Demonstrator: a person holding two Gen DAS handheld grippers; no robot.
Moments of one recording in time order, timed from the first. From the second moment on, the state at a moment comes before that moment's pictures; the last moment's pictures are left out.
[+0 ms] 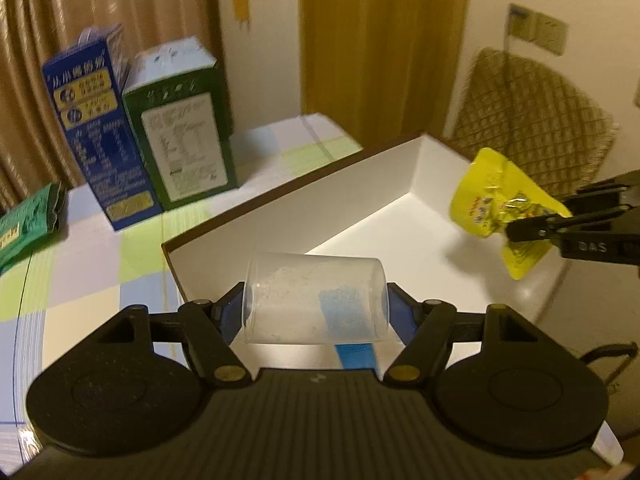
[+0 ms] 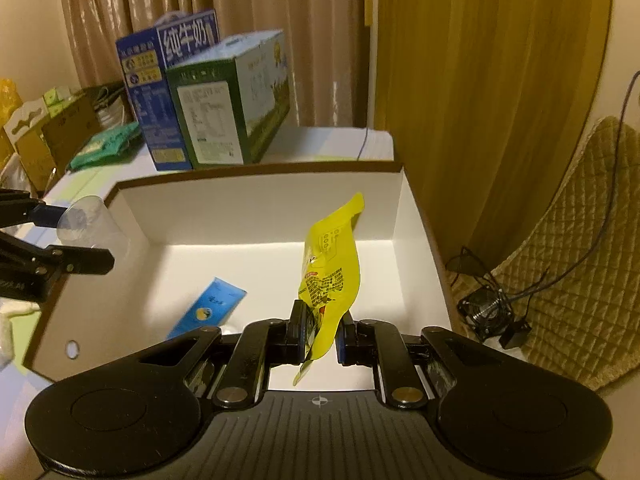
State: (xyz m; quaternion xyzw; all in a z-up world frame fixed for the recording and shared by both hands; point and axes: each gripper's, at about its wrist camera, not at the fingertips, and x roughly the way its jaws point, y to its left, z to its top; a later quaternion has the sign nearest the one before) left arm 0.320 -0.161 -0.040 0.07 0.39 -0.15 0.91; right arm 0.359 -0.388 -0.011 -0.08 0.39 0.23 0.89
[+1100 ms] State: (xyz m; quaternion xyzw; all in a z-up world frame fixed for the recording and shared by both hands) left arm 0.383 -0.185 -0.098 0.14 0.45 -0.14 0.87; right arm 0.408 -0.377 -0.054 -0.09 0.45 0.25 0.86
